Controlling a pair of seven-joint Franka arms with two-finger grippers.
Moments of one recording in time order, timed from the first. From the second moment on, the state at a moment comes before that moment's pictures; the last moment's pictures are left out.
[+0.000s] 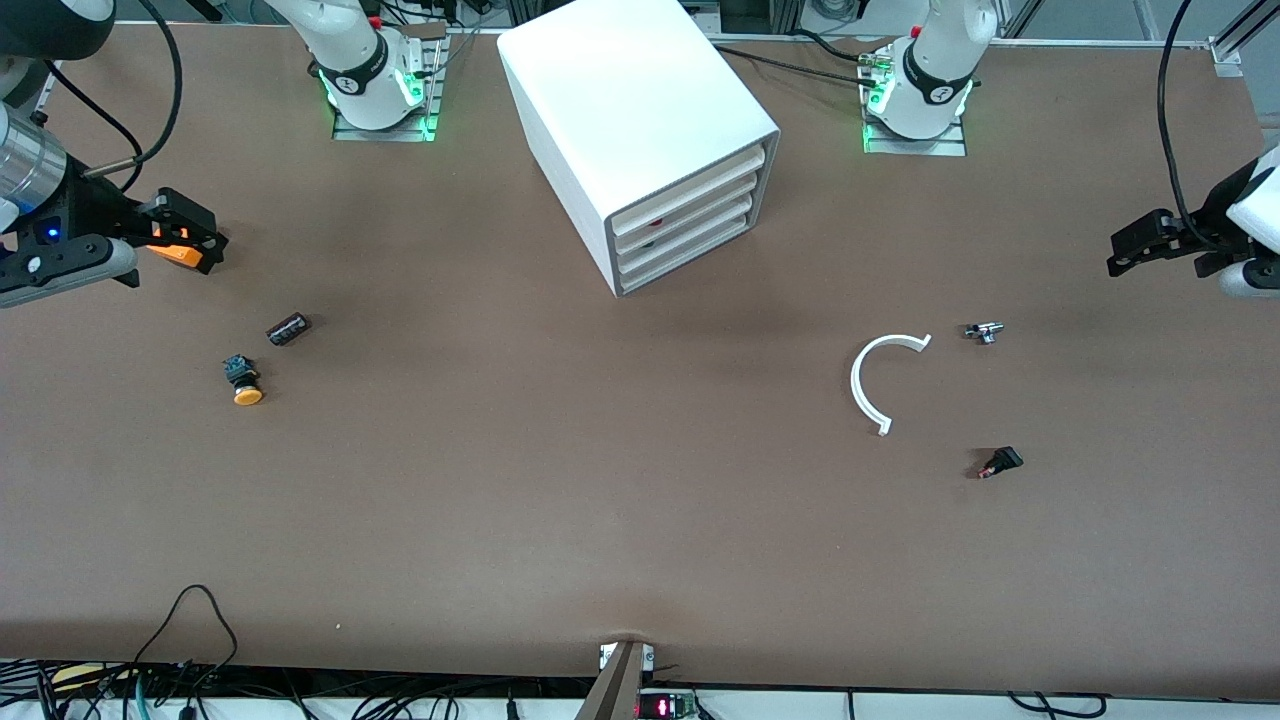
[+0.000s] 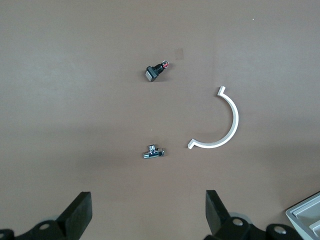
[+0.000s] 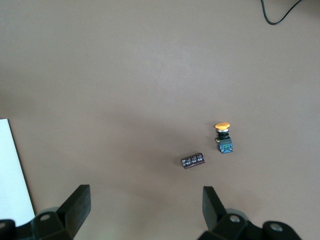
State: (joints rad) left arm 0.06 -0.01 0.00 -1.69 0.02 1.66 0.08; right arm -0.04 0.03 0.09 -1.64 0.03 1.66 -0.27
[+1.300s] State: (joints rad) left arm 0.04 0.19 -0.13 -1.72 -0.30 1.47 0.13; right arm -0.04 0.04 0.08 -1.64 0.03 1.66 -0.27
